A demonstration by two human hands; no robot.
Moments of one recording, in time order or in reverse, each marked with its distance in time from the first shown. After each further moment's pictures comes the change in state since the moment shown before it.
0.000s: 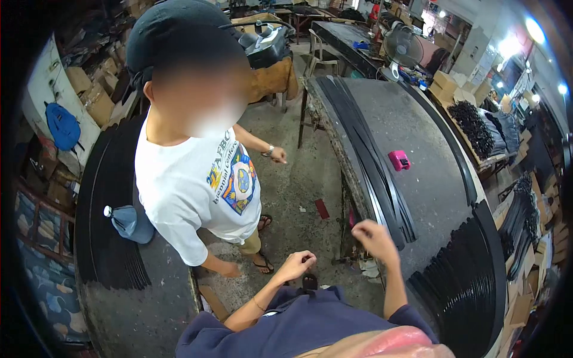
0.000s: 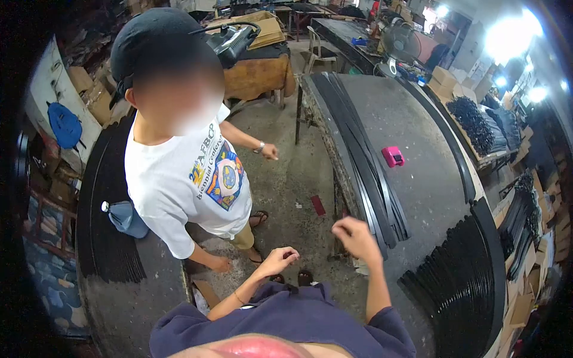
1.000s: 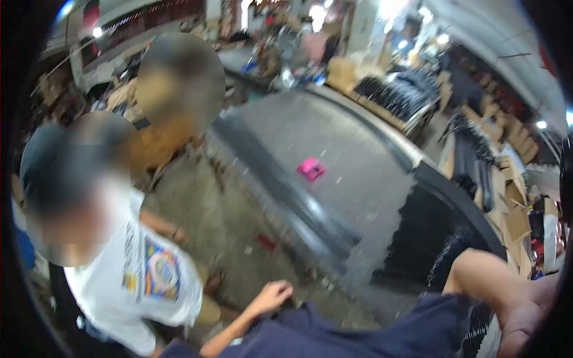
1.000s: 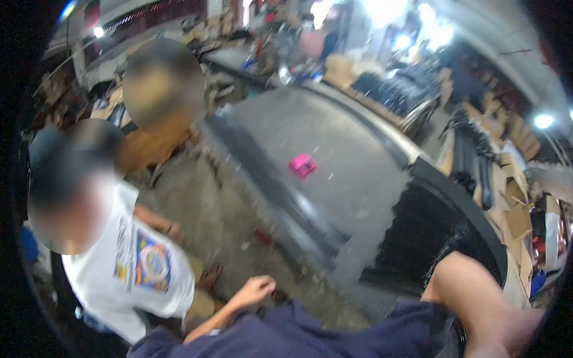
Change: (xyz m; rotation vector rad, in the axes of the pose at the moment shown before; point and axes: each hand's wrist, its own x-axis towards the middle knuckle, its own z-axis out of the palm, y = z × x) left_hand 0.107 0.035 0.064 0.252 -0.376 0.375; right_hand -0.104 -0.266 -0.235 -0.965 0.815 -1.541
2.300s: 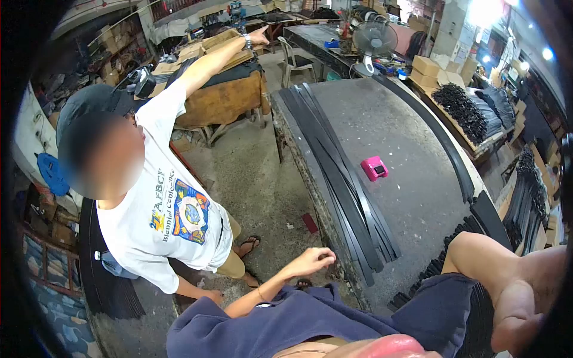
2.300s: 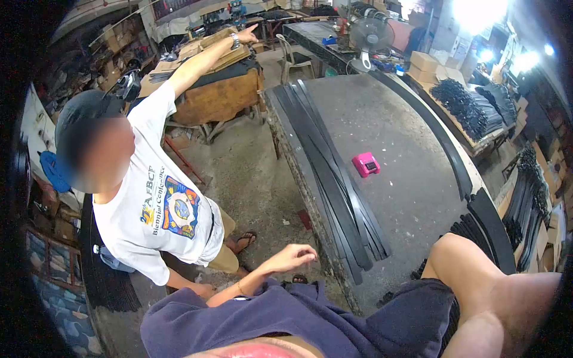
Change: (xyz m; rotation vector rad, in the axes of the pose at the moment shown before) left_hand 0.082 0.034 -0.011 -0.178 0.029 -0.107; right_hand -0.106 0.059 0.046 0.237 0.310 0.049
